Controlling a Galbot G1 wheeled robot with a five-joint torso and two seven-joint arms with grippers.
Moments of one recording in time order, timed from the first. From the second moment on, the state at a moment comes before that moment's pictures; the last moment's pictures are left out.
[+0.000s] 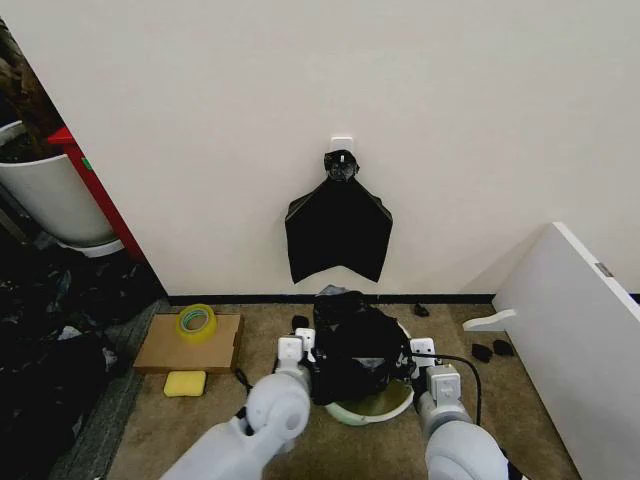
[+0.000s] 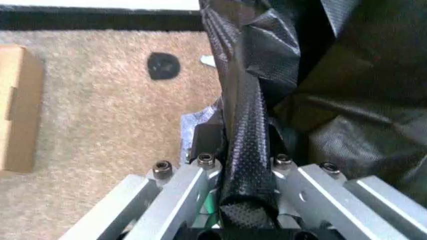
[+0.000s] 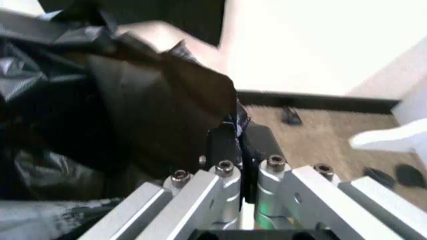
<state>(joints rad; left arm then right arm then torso) 1.09 -1.13 0.10 -2.01 -0.91 0.60 -0.71 -1.38 1.00 0.04 2.22 0.54 -0.41 0.70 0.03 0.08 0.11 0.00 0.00</state>
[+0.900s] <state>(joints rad) 1.17 -0.93 -0.13 -2.20 -0.77 0.30 -0.29 -1.32 0.99 0.17 2.11 0.67 -0.32 0.62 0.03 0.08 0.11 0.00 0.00</state>
